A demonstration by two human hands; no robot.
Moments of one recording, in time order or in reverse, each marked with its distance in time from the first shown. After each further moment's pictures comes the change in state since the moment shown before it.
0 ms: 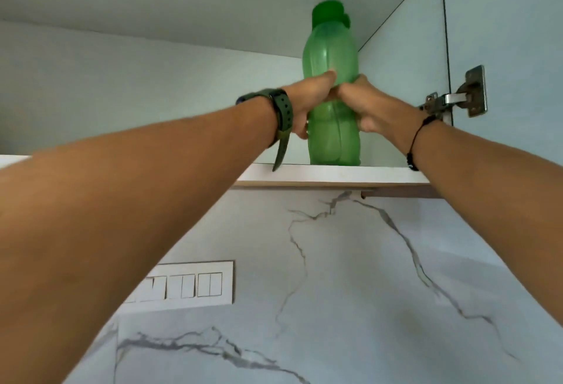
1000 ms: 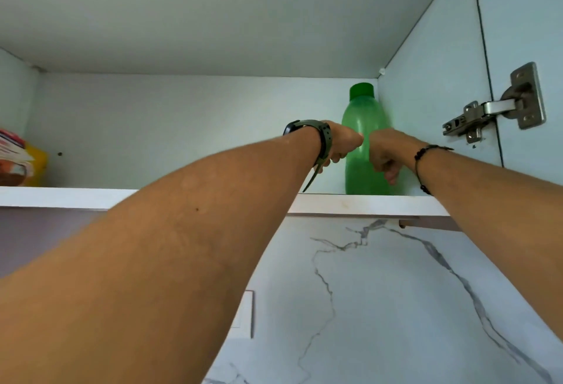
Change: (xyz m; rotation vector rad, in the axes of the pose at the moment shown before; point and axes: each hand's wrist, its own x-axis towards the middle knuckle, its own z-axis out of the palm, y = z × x) left_hand 0.081 -0.022 0.025 0.565 0.066 -0.311; right_hand 0.050 0.049 -0.024 -1.044 -0.077 0.147
